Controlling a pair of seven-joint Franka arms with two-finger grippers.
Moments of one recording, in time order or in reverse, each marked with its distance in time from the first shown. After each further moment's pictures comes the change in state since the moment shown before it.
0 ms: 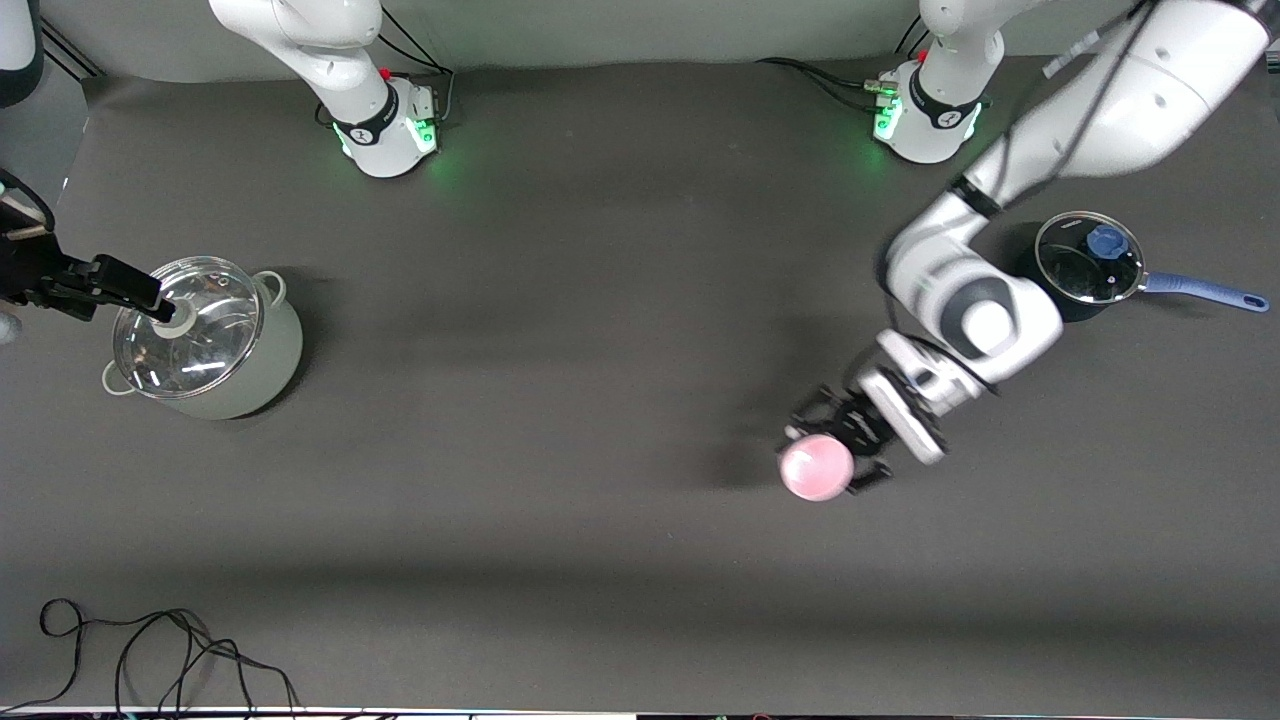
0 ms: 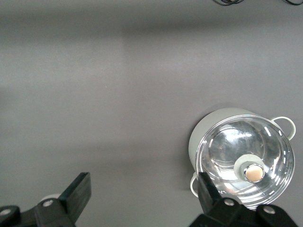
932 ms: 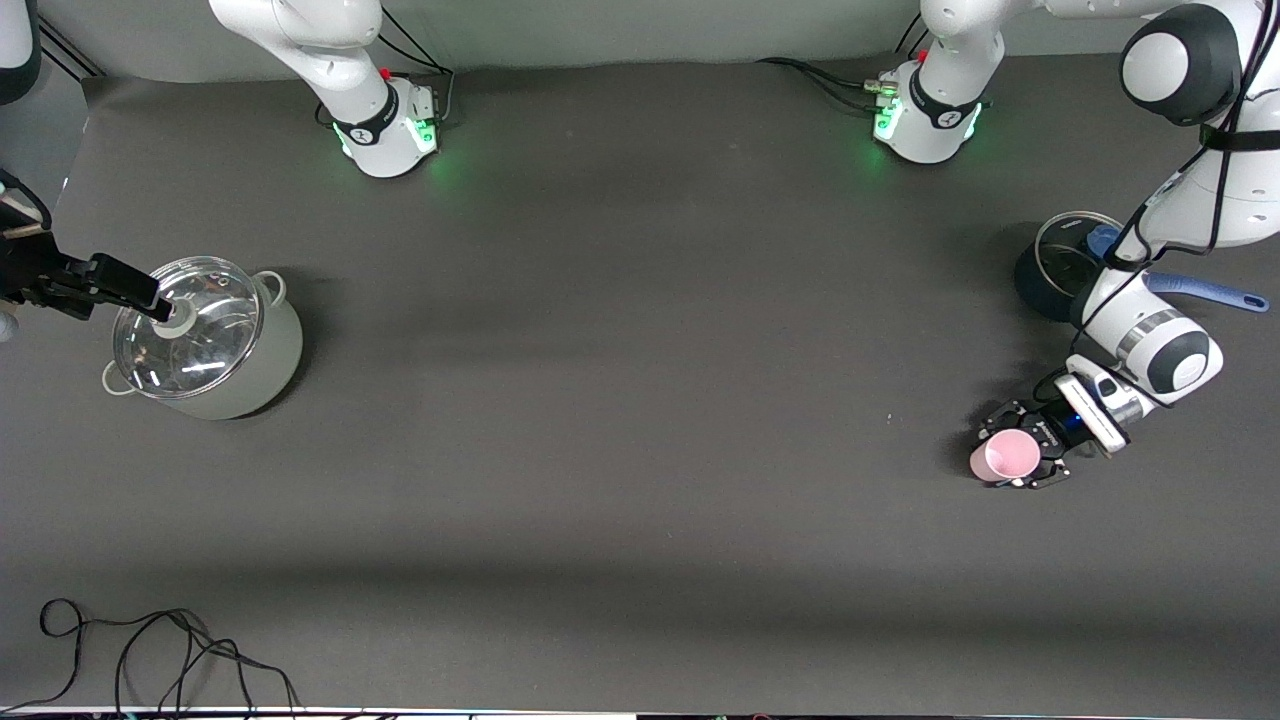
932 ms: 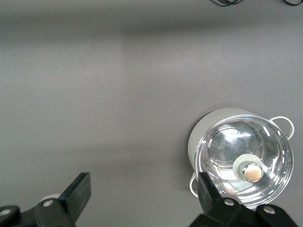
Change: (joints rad) left arm 0.035 0.231 0.871 0.088 0.269 -0.960 0.420; right arm -0.001 -0.007 -0.008 0.000 0.000 0.000 0.000
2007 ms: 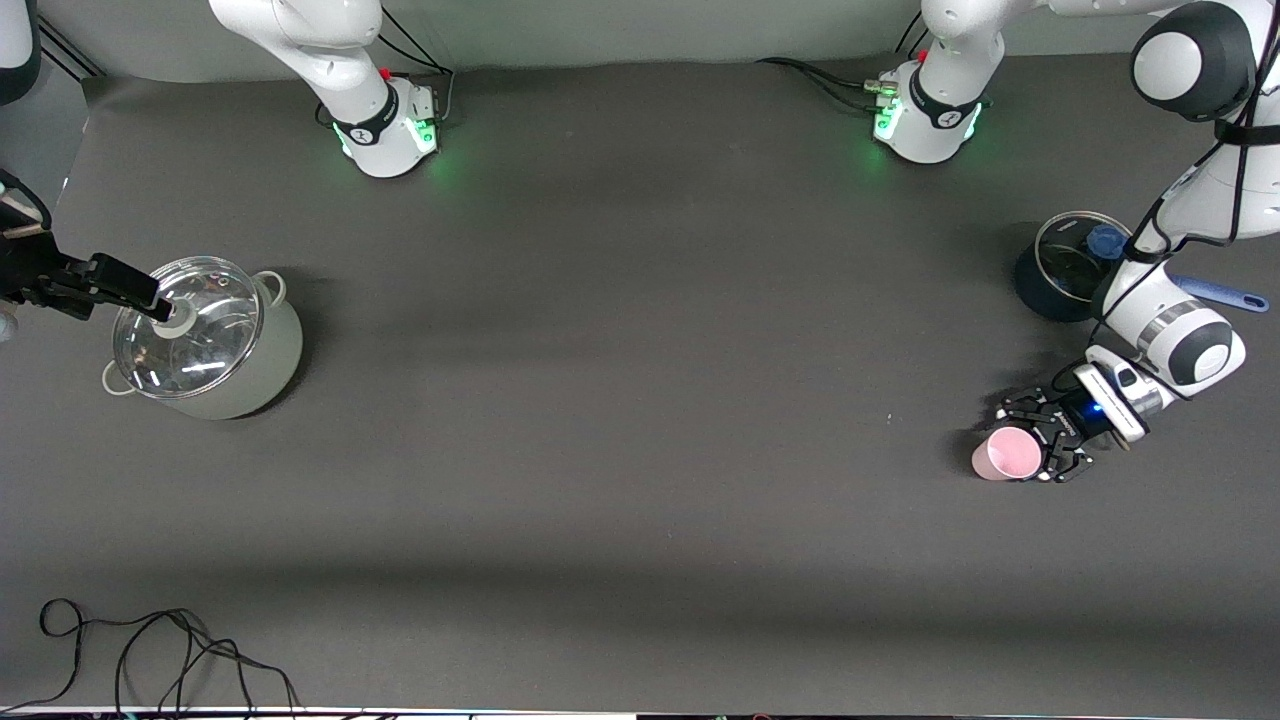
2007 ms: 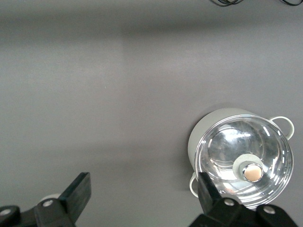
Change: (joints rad) left arm 0.035 -0.002 0.041 -0.004 0.059 -0.070 0.032; right arm 0.000 0.000 0.000 0.000 0.000 0.000 0.000
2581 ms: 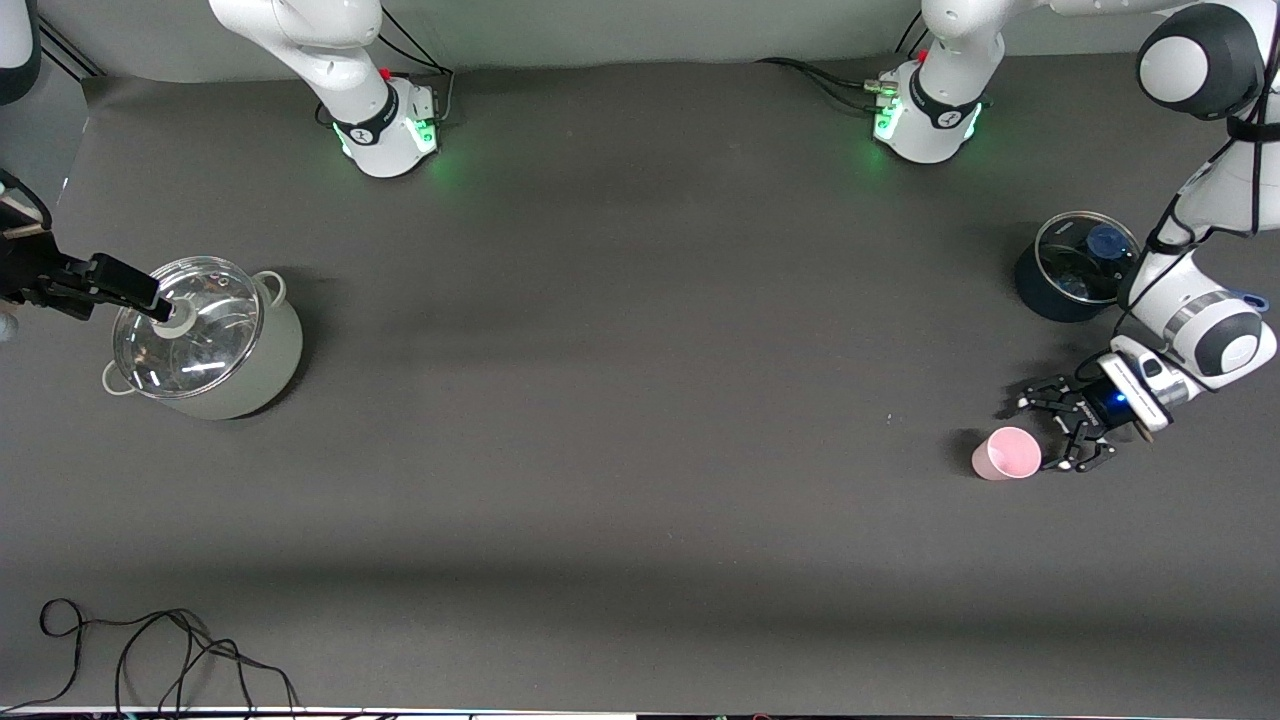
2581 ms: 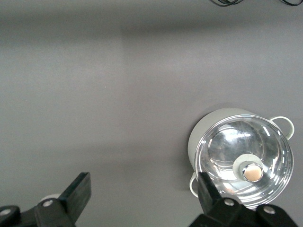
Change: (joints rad) left arm 0.007 0.000 0.058 0.020 0.060 -0.058 -0.001; right arm 0.000 0.000 0.000 0.000 0.000 0.000 0.000
